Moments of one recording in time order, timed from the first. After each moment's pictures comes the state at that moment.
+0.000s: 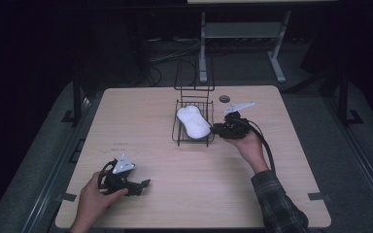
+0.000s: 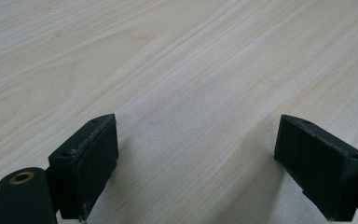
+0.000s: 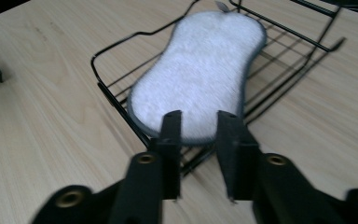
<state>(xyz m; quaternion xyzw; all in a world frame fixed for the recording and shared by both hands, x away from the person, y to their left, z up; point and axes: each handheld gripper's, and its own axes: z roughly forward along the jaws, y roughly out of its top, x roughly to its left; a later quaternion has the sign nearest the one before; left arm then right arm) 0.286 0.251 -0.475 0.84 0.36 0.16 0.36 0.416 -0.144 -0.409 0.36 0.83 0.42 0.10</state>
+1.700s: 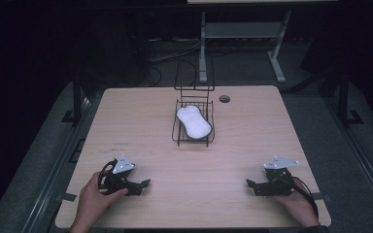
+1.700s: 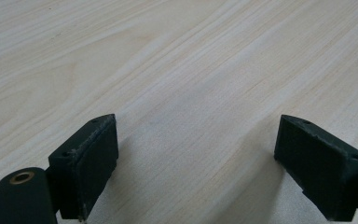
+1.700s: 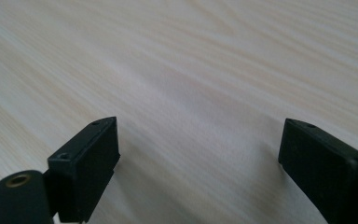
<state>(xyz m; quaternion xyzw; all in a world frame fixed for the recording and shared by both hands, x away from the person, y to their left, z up) 0.287 0.251 -0.475 0.84 0.36 0.16 0.36 0.271 -0.242 -0.478 0.44 0.82 0.33 0.17</state>
